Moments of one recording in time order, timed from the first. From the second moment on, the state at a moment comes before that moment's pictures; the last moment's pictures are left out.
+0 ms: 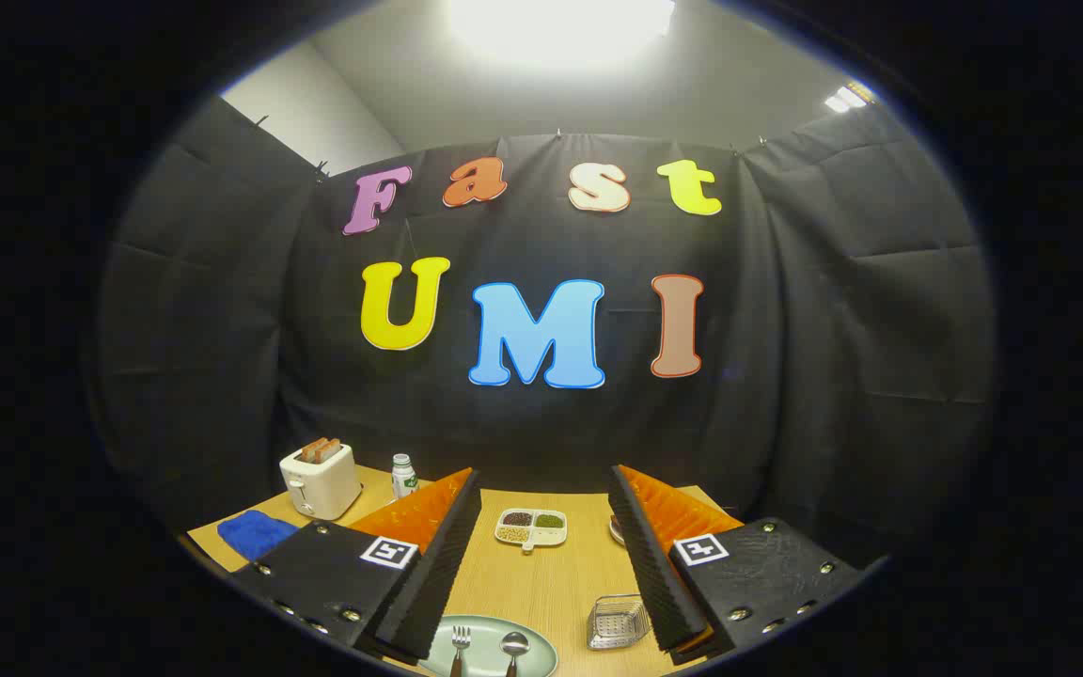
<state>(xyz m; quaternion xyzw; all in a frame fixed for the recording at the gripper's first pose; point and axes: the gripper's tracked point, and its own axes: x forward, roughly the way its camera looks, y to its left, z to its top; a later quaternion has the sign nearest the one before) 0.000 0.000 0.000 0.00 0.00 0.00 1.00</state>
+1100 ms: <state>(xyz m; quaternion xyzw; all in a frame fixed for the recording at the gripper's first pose) 0.006 -0.002 -0.016 0.00 0.02 0.00 1.00</state>
